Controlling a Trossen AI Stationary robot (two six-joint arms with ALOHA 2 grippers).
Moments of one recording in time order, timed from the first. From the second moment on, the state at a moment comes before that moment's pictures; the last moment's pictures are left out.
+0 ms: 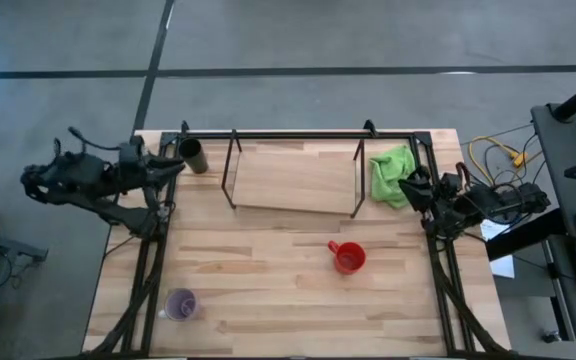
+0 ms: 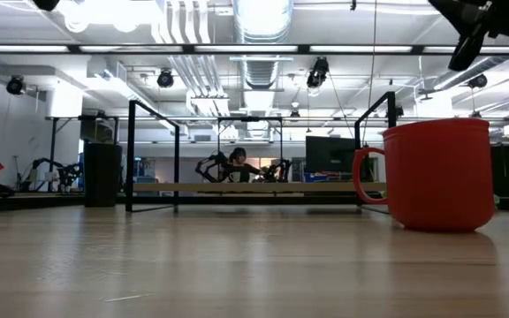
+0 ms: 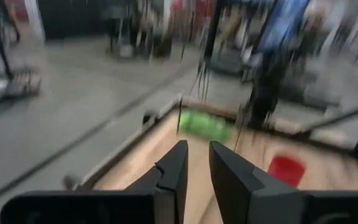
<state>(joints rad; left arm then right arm) -0.26 0.53 1.01 -0.75 -0.66 -0.24 0.27 0.09 0.09 0.56 0.45 0.18</state>
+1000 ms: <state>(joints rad) -0.26 0.81 1.40 -1.31 -0.93 -0.36 0.27 0.39 0.47 0.08 0.45 0.23</state>
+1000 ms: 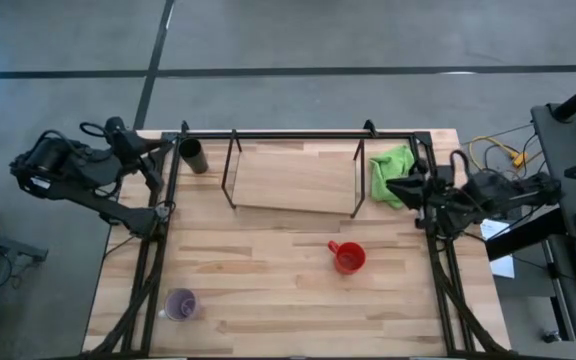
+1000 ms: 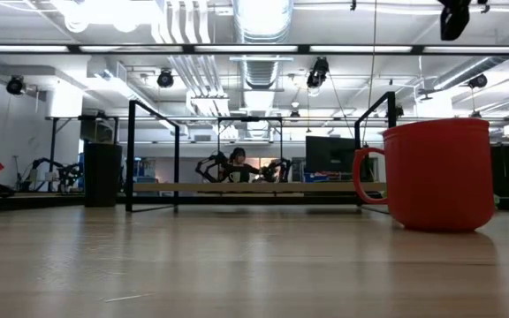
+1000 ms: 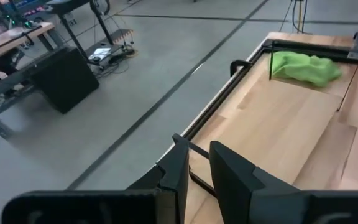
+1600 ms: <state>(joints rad) -0.26 0.78 1.37 -1.33 -1.01 -0.42 0.24 0.78 0.77 -0.04 0.48 0.10</state>
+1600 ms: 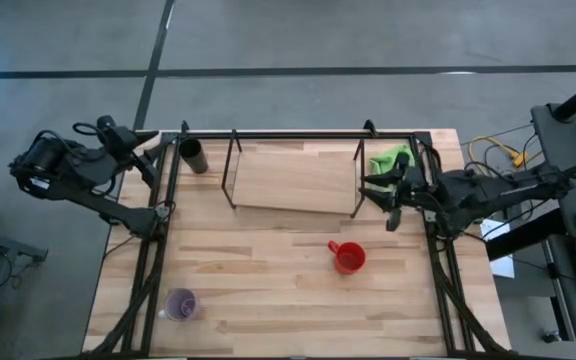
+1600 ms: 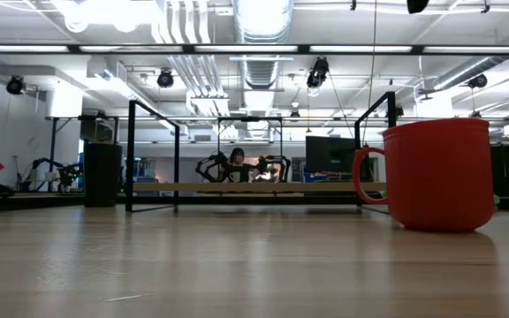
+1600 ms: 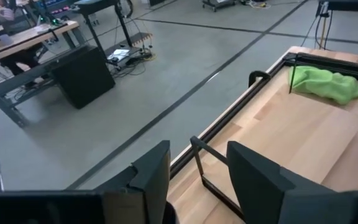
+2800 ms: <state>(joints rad) -0.19 0.84 1.33 -1.54 -0.60 -0.57 0.07 1.16 1.28 -0.29 0.50 -0.01</state>
